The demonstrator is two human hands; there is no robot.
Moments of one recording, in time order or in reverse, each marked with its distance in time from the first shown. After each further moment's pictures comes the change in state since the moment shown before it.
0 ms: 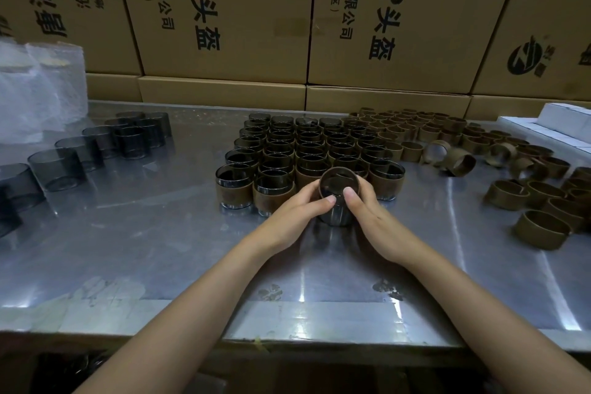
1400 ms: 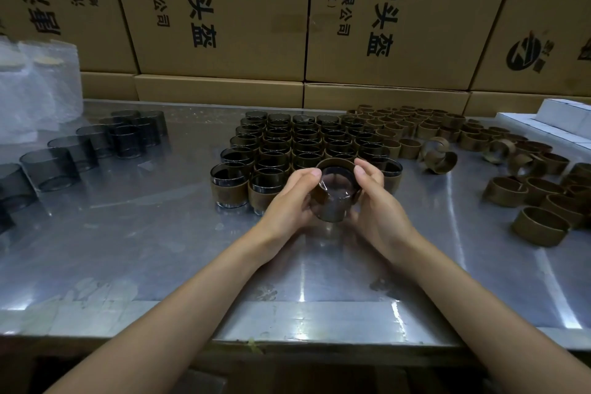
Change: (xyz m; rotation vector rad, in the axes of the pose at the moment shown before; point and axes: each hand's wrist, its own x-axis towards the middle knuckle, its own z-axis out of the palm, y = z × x) left_hand -0.001 0.013 0.011 -0.438 0.168 -0.073; right_hand 0.006 -0.016 0.006 0.836 0.110 0.078
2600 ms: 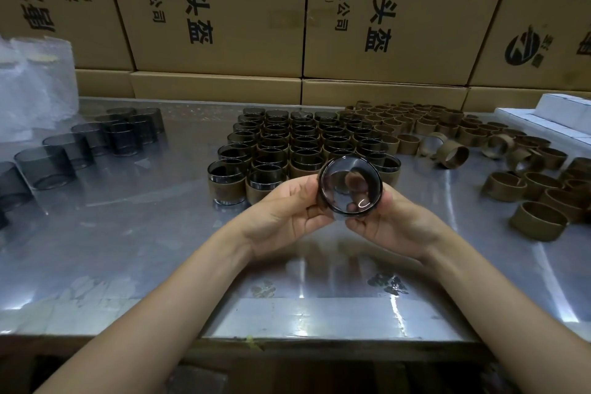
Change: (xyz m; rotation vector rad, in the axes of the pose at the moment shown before) left_hand -0.019 0.018 -0.008 -0.152 -0.485 -0.051; right_hand -0.012 -0.021 -0.019 0.098 -0.560 0.142
